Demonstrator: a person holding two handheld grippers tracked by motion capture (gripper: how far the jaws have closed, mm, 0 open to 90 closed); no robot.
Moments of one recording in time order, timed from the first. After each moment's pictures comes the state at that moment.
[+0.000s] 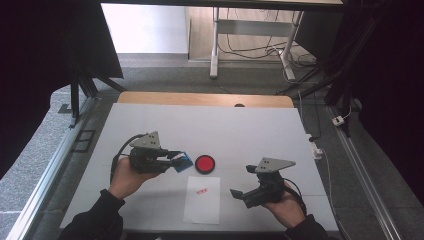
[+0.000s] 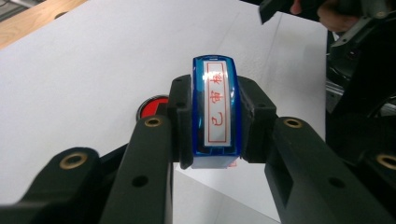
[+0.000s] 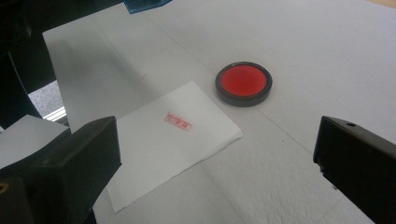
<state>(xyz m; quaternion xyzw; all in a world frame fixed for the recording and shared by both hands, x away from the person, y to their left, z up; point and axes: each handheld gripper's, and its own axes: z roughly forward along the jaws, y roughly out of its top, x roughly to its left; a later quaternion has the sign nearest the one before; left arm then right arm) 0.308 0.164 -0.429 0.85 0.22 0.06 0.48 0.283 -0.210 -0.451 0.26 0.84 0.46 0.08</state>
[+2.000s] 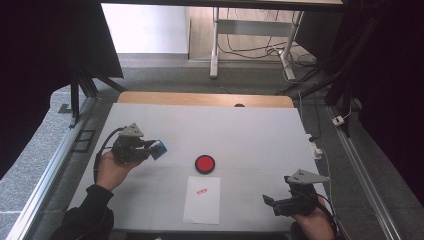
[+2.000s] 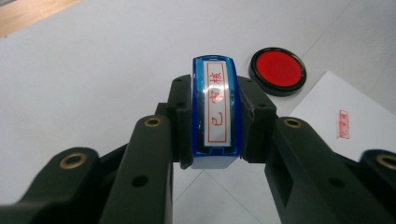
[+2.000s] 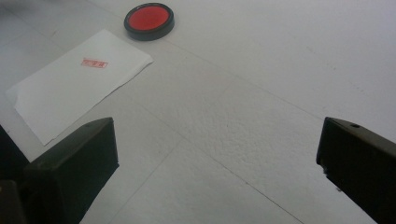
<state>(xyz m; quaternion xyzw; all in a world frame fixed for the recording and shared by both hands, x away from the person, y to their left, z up) 0.339 0.218 -0.457 0.83 0.36 0.12 0.39 0.256 -0.285 -0.457 0.38 0.83 0.38 0.15</state>
